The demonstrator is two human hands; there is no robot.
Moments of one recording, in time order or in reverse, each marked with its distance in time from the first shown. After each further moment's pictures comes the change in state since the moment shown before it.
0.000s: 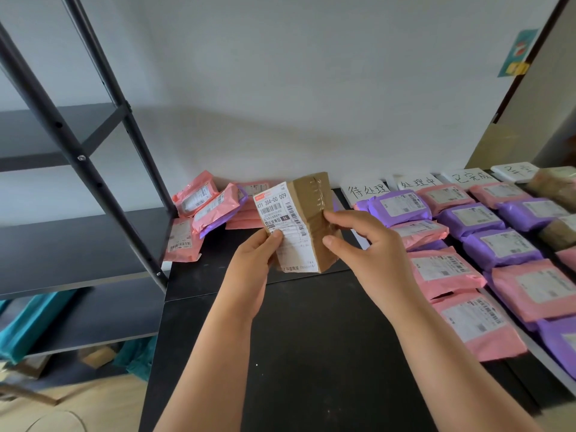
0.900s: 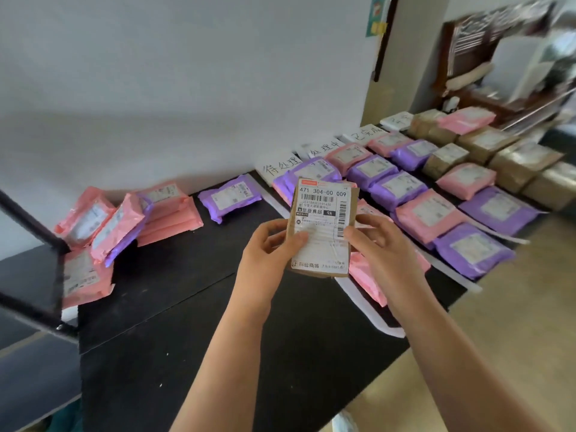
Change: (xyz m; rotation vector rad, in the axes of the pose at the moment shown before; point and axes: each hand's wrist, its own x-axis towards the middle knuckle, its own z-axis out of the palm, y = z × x) left_hand -0.009 -0.023 0.099 0.085 -0.292 -0.062; right_hand -0.059 0.040 -0.077 0.132 0.433 0.532
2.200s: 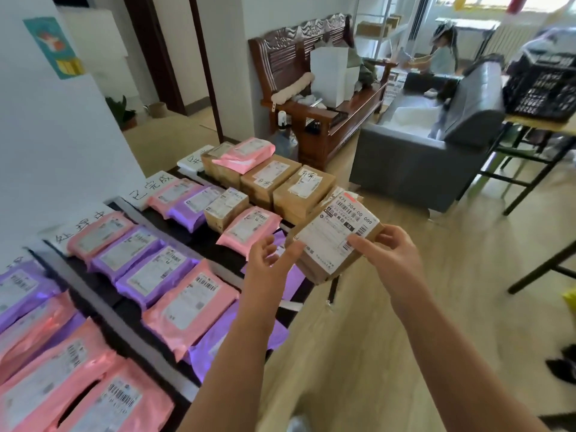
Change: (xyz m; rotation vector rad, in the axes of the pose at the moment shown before) left_hand 0.151 -0.088 0.634 0.132 -0.321 -0.107; right_hand 0.239 0.073 -0.587 0.020 0.540 0.089
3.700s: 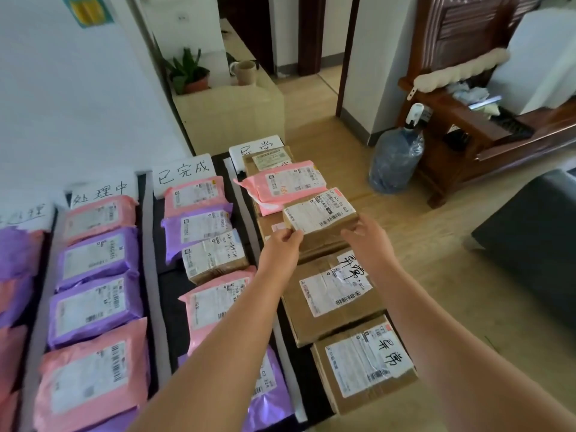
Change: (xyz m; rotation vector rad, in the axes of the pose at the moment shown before) left_hand 0.428 0.019 0.106 0.233 0.510 -0.310; right_hand 0.505 0.013 0.189 -0.499 -0.702 -0.056
